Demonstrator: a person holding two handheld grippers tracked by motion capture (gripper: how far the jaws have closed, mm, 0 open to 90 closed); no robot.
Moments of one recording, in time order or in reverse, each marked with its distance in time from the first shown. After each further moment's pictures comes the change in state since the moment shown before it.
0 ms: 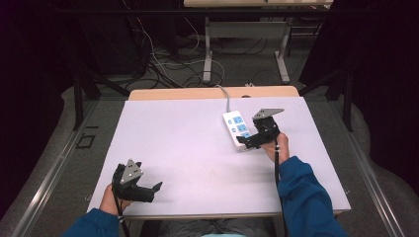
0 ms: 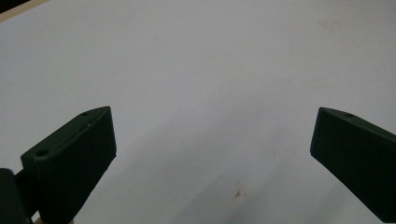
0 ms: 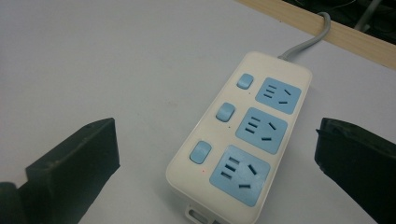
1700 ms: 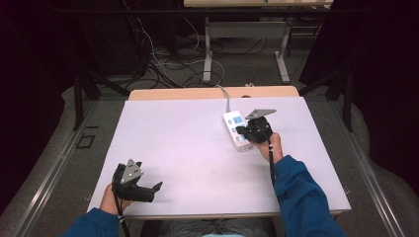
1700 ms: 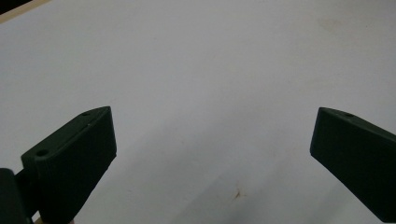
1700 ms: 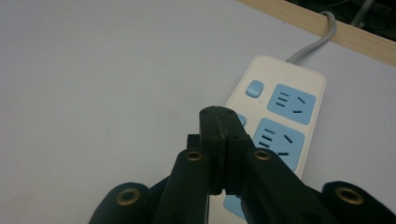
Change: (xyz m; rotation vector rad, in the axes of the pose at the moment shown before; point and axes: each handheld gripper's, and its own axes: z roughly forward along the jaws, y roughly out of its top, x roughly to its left) left arm -0.001 0.000 0.000 -0.002 -0.004 -0.007; right arm 0.011 0.004 0.019 -0.002 -0.027 0.018
